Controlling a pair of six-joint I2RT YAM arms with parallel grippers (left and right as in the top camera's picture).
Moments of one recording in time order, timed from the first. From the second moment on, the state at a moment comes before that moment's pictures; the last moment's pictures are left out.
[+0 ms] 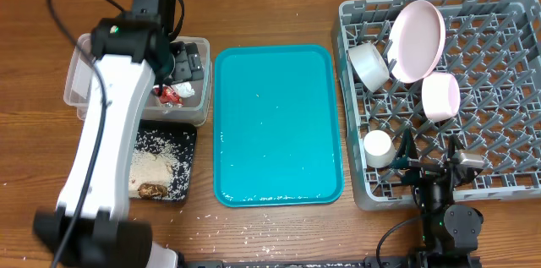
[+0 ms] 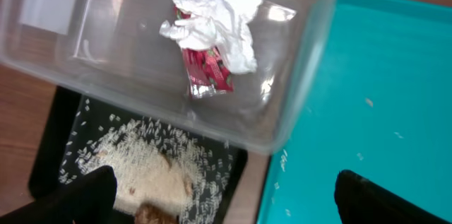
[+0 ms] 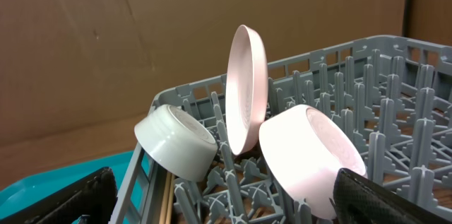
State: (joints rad) left arm -0.13 1.64 1.75 -1.33 -0.20 -0.35; right arm 0.01 0.01 0.02 -0.02 0.08 0.23
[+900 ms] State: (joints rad) left arm -0.23 1.22 1.67 -1.07 0.02 -0.18; right arm 0.01 0.01 0.02 -0.02 0.08 0.23
